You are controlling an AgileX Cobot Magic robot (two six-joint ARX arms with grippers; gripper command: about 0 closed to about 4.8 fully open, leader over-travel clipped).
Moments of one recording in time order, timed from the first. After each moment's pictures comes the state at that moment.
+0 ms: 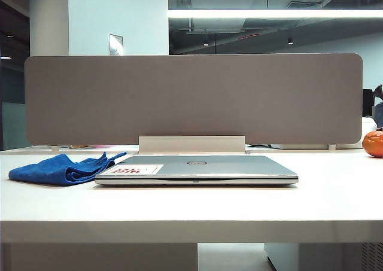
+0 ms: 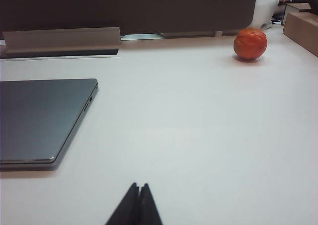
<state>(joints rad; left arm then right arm) 0.01 0.00 0.00 -0.08 0.05 0.01 0.03 0.00 0.01 -0.09 0.07 0.04</state>
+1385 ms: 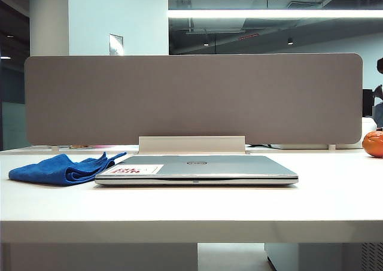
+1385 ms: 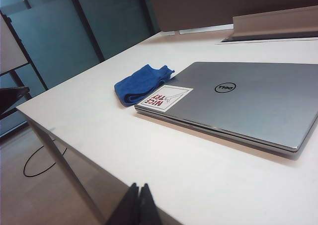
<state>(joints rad) 0.01 0.00 0.00 -0.12 0.04 0.01 0.04 0.00 0.01 -0.04 -0.71 0.24</state>
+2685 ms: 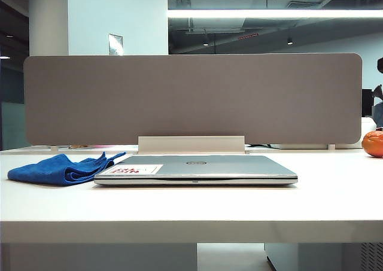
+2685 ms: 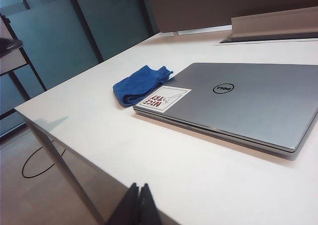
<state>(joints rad) 0.01 0.52 0.44 -0.12 0.11 -0.20 0.04 0.00 0.01 -0.03 -0.71 0.24</state>
